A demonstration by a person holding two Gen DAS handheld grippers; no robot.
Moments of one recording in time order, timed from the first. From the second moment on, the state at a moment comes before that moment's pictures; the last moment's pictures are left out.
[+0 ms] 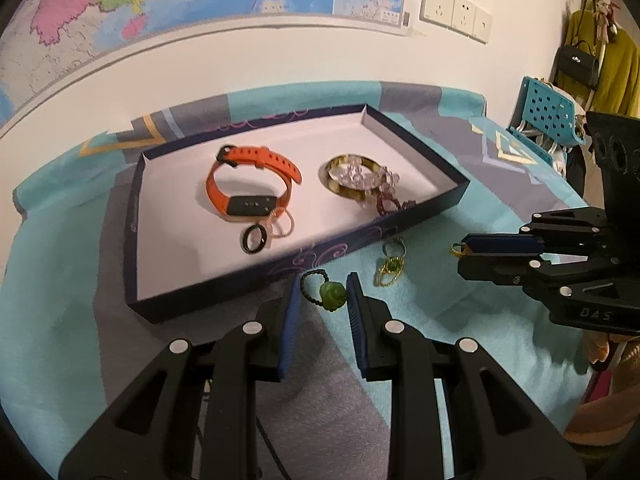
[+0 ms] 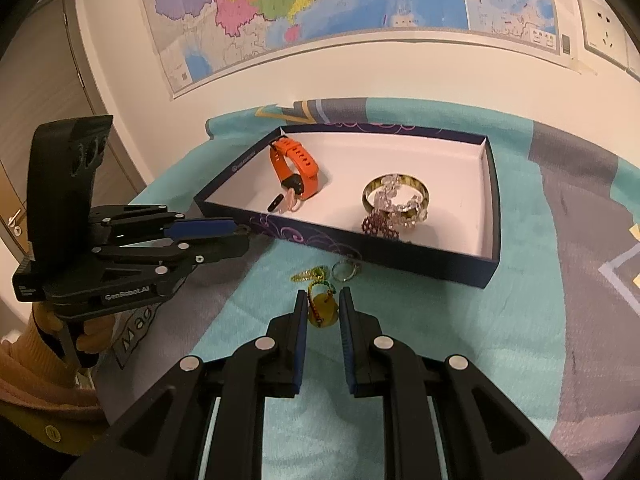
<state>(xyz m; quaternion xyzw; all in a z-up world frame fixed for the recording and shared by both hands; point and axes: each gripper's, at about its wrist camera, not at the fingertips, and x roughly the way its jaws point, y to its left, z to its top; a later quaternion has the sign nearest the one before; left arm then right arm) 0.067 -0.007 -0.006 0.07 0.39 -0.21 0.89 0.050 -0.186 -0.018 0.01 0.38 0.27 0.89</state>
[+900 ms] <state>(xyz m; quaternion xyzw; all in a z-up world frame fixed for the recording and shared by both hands) 0.094 0.002 0.010 0.05 0.37 -0.19 0.91 0.094 -0.189 0.001 0.00 0.35 0.24 0.90</state>
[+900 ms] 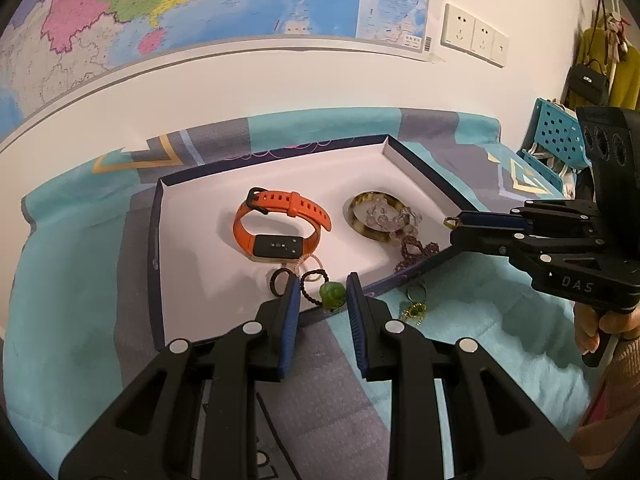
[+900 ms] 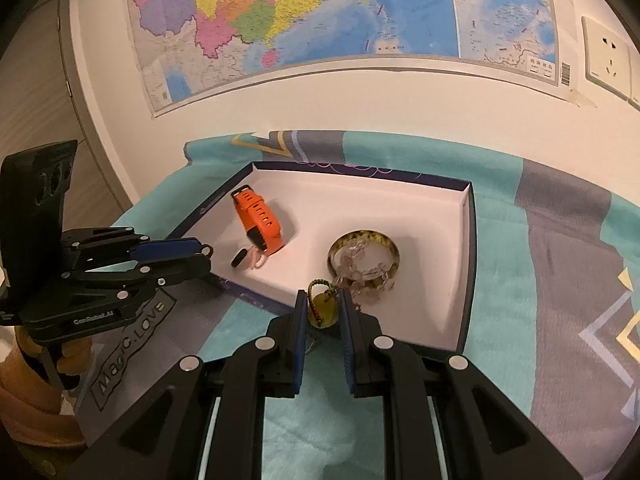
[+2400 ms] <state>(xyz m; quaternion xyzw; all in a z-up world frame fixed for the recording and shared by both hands) 0.127 -0.002 -0.013 0.03 0.40 -0.17 0.90 0.134 -0.183 -0.016 0.00 0.38 0.21 0.90</state>
